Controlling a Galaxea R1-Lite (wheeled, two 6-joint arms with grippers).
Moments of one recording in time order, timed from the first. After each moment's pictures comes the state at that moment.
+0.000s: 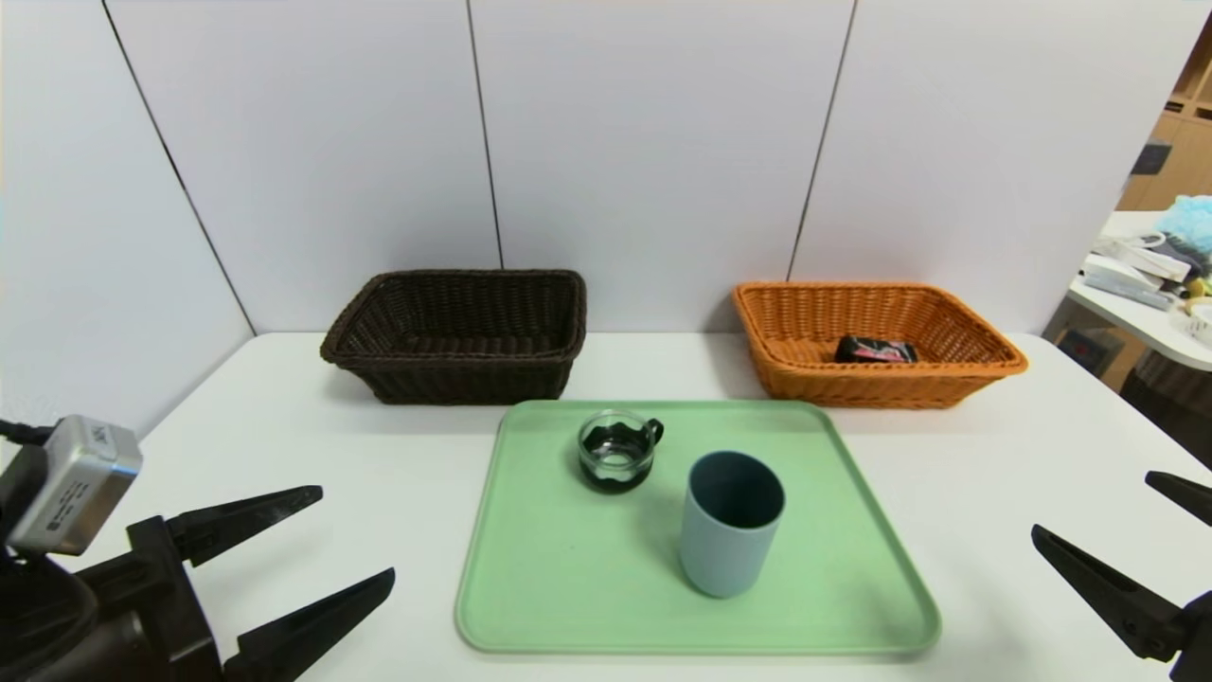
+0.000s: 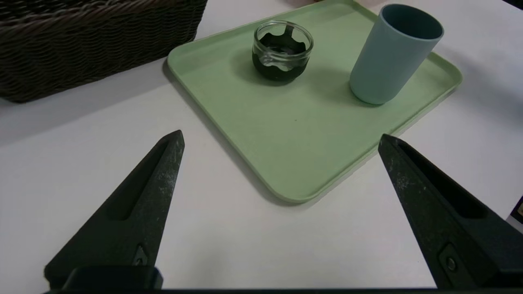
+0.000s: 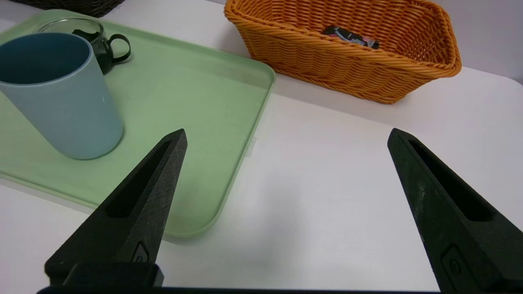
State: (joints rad) left arm -0.40 1.04 -0.23 -0.63 -0.32 -0.05; right arm 0.22 0.87 -0.17 -0.53 0.00 -0.14
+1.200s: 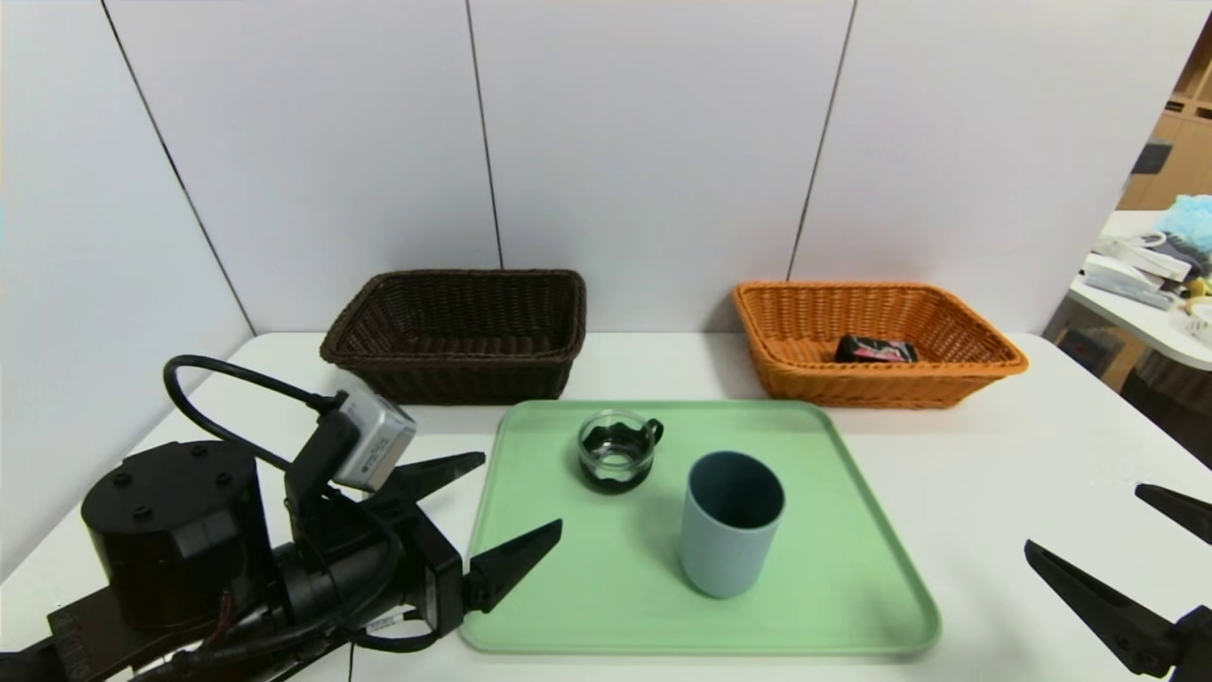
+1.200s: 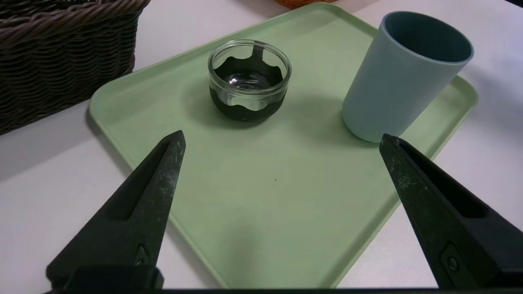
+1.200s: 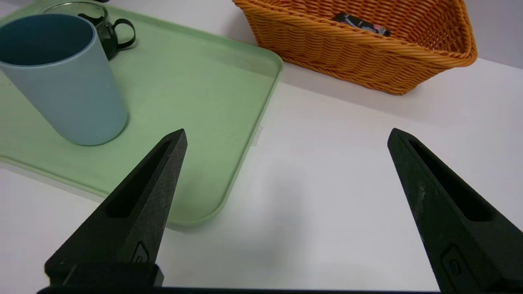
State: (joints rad) left arm -0.62 1.59 -0.24 -1.21 -0.19 -0.08; right arm 0.24 0.87 -0.16 -0.51 0.01 -0.14
